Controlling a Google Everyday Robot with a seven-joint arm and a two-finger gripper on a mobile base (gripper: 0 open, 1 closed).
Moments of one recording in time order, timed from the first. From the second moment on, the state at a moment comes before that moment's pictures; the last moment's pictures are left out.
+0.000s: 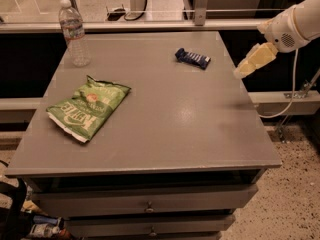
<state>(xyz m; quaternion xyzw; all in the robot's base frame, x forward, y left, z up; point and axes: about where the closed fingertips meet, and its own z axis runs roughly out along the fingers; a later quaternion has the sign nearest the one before) 0.657 -0.254 0.921 -0.48 0.80 0.07 0.36</state>
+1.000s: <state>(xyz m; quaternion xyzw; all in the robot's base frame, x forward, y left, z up) 0.738 -0.223 0.871 -0.46 0.78 0.17 0.39</state>
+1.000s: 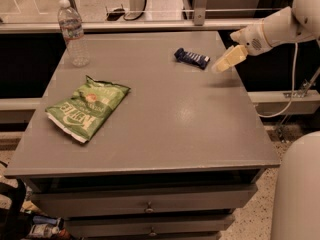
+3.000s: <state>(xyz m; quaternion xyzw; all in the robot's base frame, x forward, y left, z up) 0.786 -0.154 0.825 -0.45 0.76 0.26 0.40</state>
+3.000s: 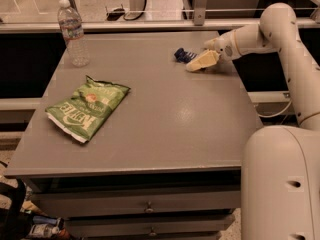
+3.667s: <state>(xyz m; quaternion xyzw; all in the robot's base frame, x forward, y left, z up) 0.786 -0.154 0.832 -0.45 0.76 0.26 0.40</state>
